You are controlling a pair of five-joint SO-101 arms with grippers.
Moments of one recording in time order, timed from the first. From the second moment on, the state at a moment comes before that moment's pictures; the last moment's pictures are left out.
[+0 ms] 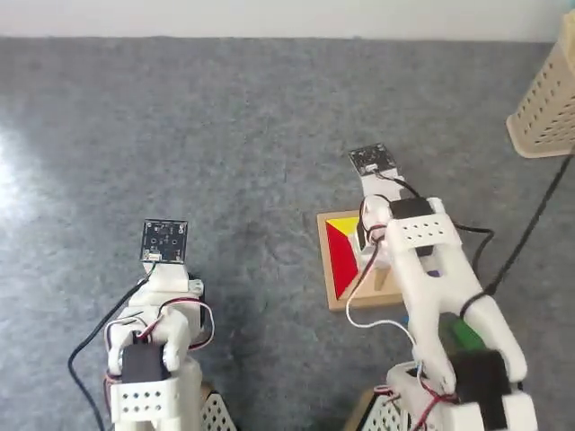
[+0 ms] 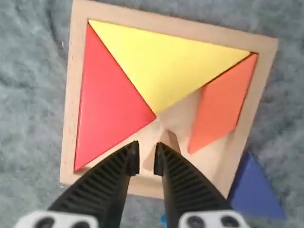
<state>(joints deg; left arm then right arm) -10.2 -103.3 97.2 72.0 -0.7 -14.6 -12.9 41.0 62.4 6.2</state>
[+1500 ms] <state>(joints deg) -10.2 -103.3 97.2 72.0 -0.7 -9.1 -16.4 50.0 59.3 9.7</state>
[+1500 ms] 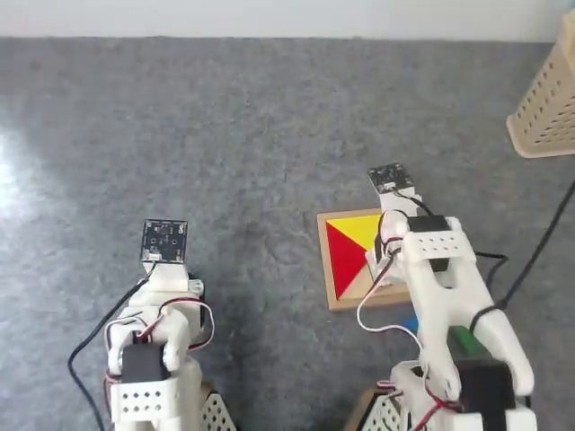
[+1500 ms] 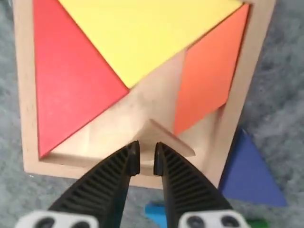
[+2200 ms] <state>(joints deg) -10.2 -103.3 97.2 72.0 -0.7 -17.6 -13.3 48.8 58.7 16.1</state>
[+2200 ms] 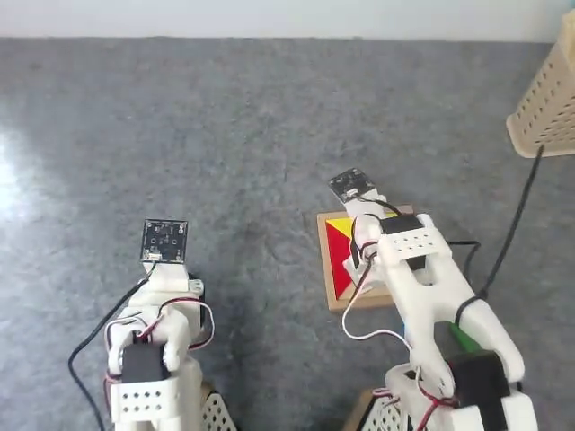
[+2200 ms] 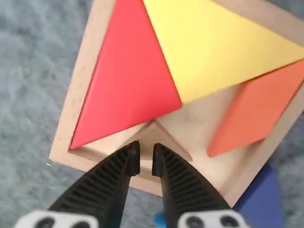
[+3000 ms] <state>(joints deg) -10.2 -103.3 97.2 72.0 -0.7 -12.0 -11.6 39.4 66.4 10.6</state>
